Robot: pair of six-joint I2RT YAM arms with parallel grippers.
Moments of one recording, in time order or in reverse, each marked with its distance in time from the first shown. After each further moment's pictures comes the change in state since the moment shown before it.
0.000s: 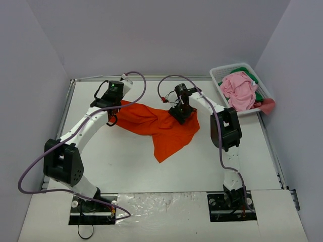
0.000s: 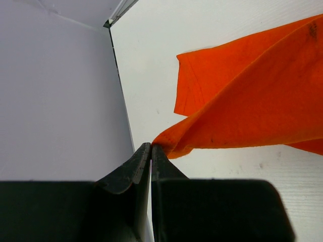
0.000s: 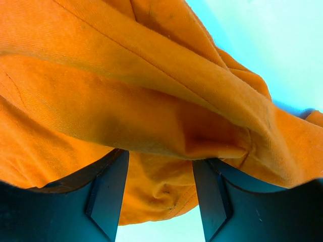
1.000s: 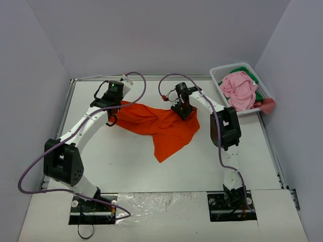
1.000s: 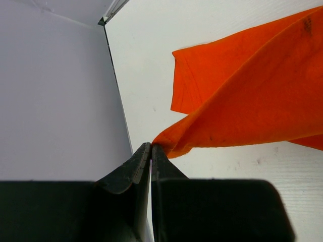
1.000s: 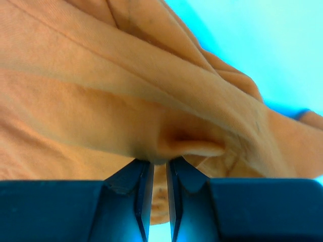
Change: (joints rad) left arm 0.005 -0.001 -0.002 -0.014 0.018 -0.005; right arm -0.010 0.029 0.032 -0.001 0.016 0.017
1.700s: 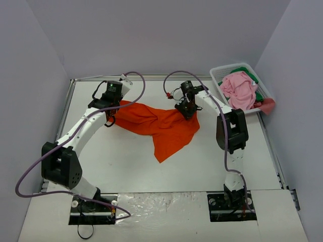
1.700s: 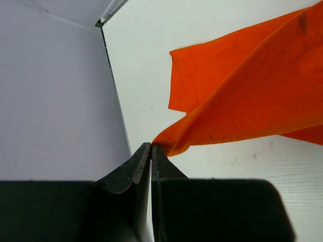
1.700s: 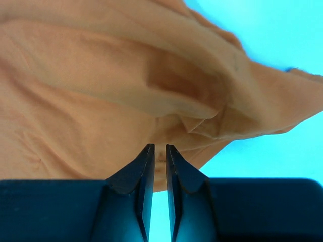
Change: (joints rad) left arm 0.000 -0.034 0.000 -0.036 0.027 -0.009; right arm -0.027 -0.121 -0.080 -0.003 -0.026 0.029
